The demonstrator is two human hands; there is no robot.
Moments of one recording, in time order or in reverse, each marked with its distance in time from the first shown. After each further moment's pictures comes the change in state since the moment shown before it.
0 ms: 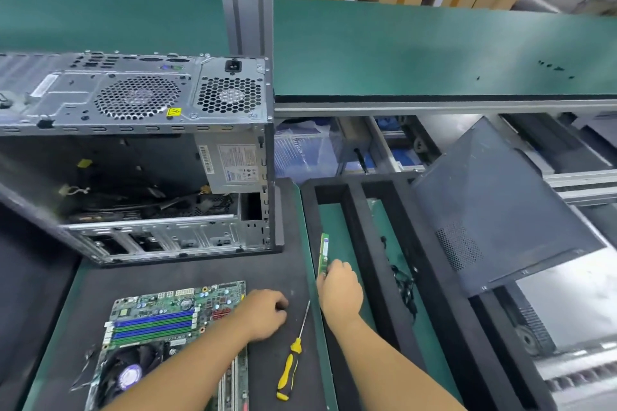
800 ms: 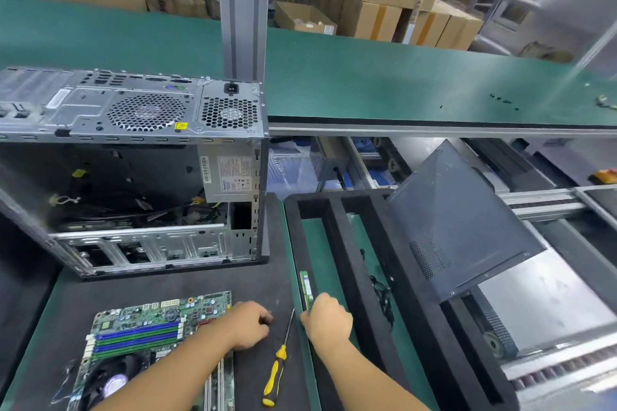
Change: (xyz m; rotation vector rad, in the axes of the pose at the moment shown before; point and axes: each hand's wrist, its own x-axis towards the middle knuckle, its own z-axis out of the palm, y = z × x) left_hand -0.008 -0.006 -0.002 -0.008 -0.065 0.038; right_hand -0.042 0.007 -0.017 -0.078 -0.187 0.095
